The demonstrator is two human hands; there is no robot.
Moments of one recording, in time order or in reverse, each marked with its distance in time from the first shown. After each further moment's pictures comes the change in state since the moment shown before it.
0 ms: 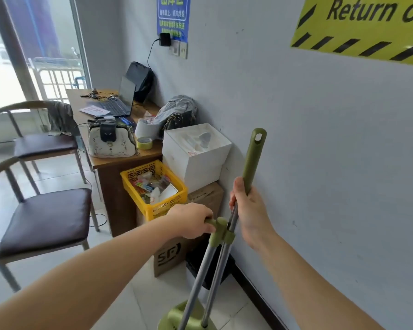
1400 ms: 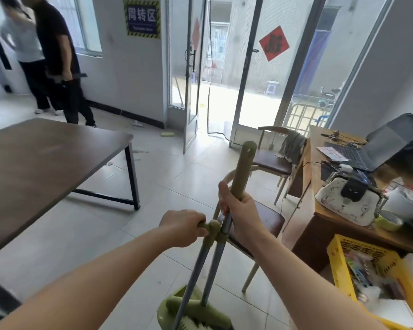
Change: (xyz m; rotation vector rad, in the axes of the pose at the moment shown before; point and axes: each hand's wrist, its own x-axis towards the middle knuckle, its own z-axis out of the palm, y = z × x) left_hand -0.343 -0.288 0.042 -0.162 0.380 -1.110; right_hand -0.099 -0.009 0.459 0.139 -1.185 0.116
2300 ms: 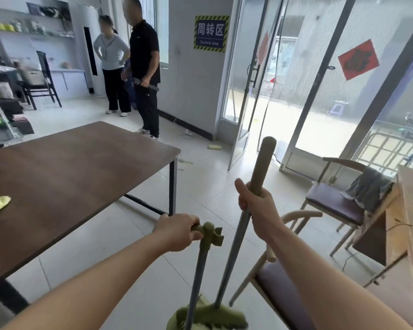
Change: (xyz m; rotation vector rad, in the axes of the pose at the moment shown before) left_hand 0.100 -0.165 -0.036 -0.177 0.094 -0.336; right_hand 0.223 -0.010 0.086 -0.170 -0.223 -0.053
